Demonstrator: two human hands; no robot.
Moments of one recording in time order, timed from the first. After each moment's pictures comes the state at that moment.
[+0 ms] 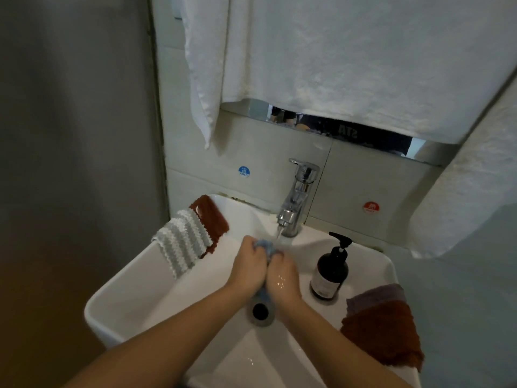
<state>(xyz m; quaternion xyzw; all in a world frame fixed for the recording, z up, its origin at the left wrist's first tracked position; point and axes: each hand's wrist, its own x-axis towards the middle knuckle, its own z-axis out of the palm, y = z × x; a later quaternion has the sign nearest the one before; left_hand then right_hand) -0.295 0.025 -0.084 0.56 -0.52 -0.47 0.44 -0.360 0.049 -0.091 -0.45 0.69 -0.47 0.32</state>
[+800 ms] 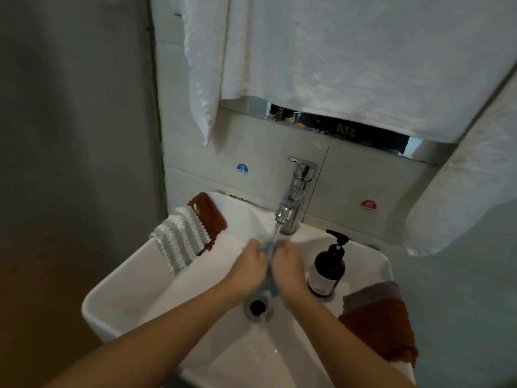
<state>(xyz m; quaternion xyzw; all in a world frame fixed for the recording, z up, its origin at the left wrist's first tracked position) -0.291 0.030 -0.080 0.55 -0.59 -0.48 0.36 -0.378 0.039 -0.083 -0.47 0.68 -0.45 0.33</state>
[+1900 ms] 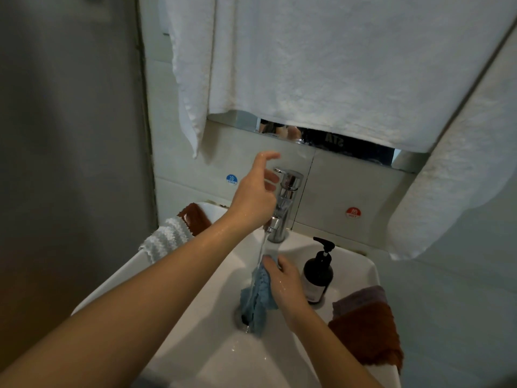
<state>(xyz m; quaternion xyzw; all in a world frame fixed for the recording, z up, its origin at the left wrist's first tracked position) -0.299 -0.005 0.047 0.40 -0.69 -0.36 0.48 -0.391 0.064 -0.074 -0.43 0.65 -0.47 0.43</state>
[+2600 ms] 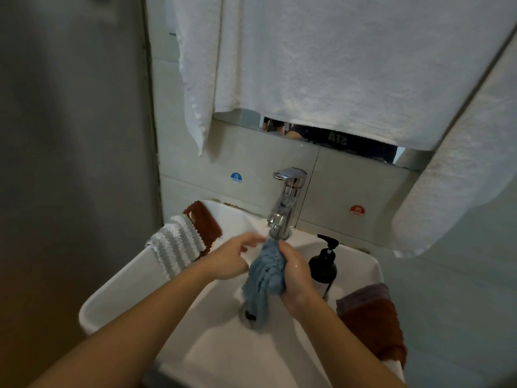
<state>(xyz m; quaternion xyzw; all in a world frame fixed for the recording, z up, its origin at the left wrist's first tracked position) -0.251 -0.012 -0.070 0.43 -0.77 -0.43 0.22 -0.394 0.053 -0.064 -0.28 0.55 -0.56 0.55</state>
